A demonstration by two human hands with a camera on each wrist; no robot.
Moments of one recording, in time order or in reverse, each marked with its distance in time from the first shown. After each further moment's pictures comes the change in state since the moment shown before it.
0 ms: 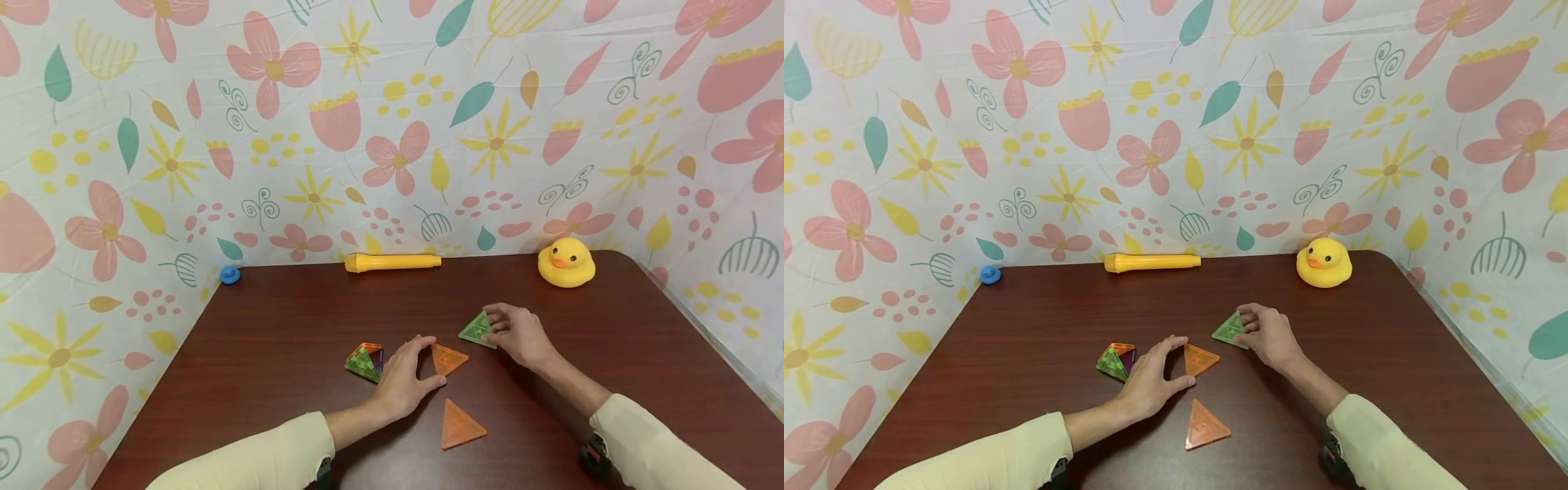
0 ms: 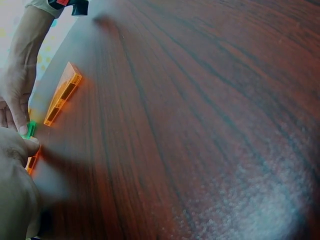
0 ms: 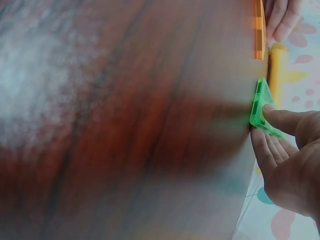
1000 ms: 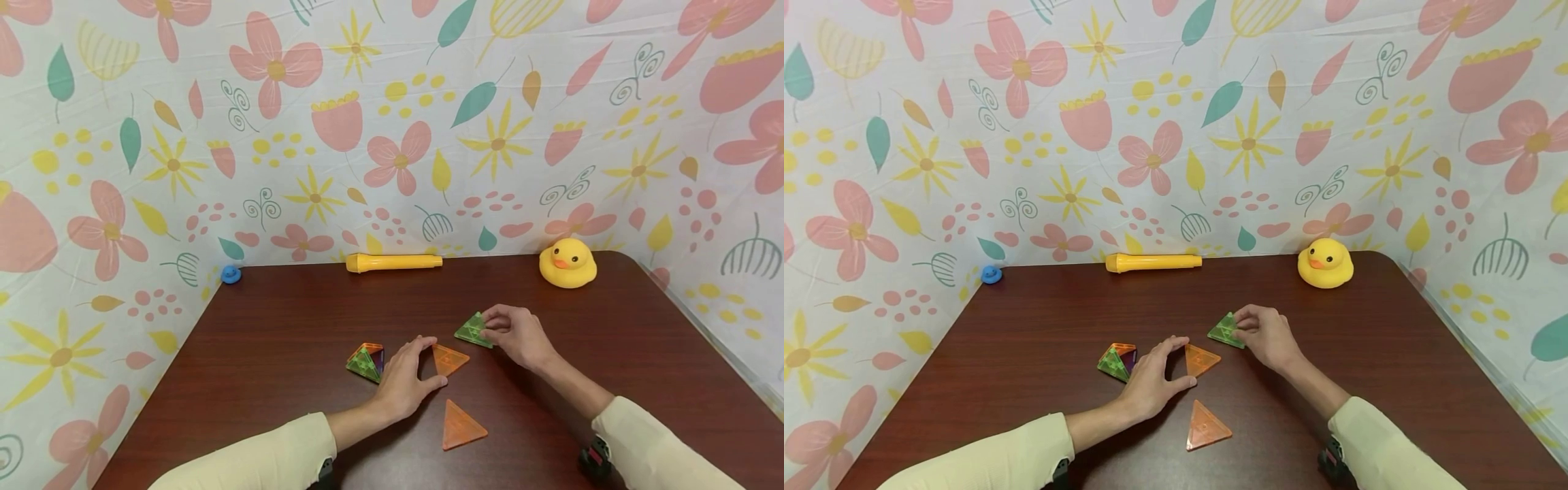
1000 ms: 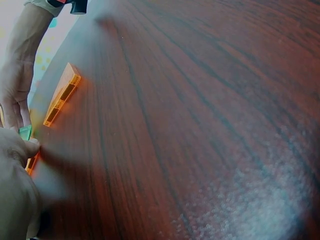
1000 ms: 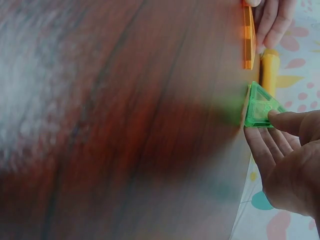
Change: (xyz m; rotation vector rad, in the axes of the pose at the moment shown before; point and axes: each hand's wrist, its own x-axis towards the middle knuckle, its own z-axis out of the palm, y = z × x) left_hand 0.000 0.000 0.001 -0.012 0.013 0.001; right_hand -0.002 -0.009 -0.001 0.045 -0.001 0.007
